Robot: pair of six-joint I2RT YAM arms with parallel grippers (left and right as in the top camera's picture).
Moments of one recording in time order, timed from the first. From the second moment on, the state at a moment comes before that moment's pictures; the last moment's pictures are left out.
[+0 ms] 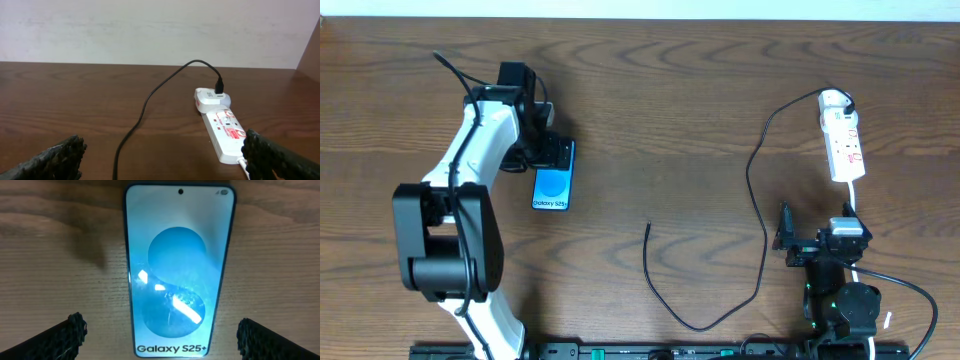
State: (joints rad) left arm -0.03 1.93 1.41 -0.98 0.07 0.02; right arm 0.04 0.01 0.01 -0.07 0.04 -0.02
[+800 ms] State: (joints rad) left arm -0.03 1.94 1.41 -0.97 0.10 0.02; right arm 0.04 0.01 0.01 -0.07 0.04 -0.02
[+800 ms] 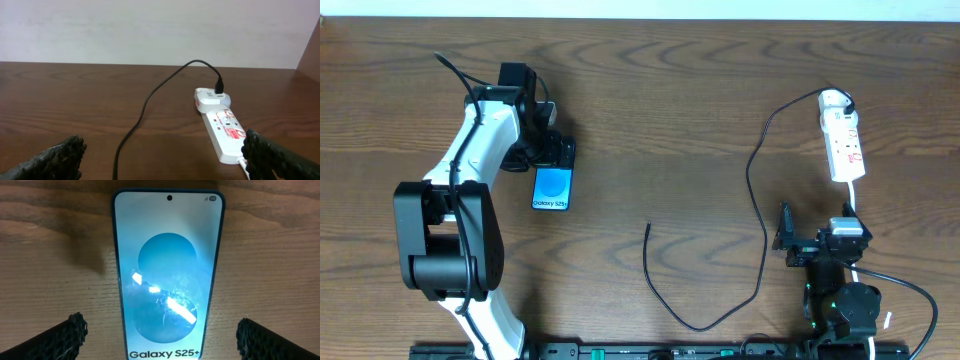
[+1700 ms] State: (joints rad) left arm -0.11 1.94 1.41 -0.93 0.05 -0.02; right arm 0.04 0.01 0.01 -0.07 0.04 -0.02
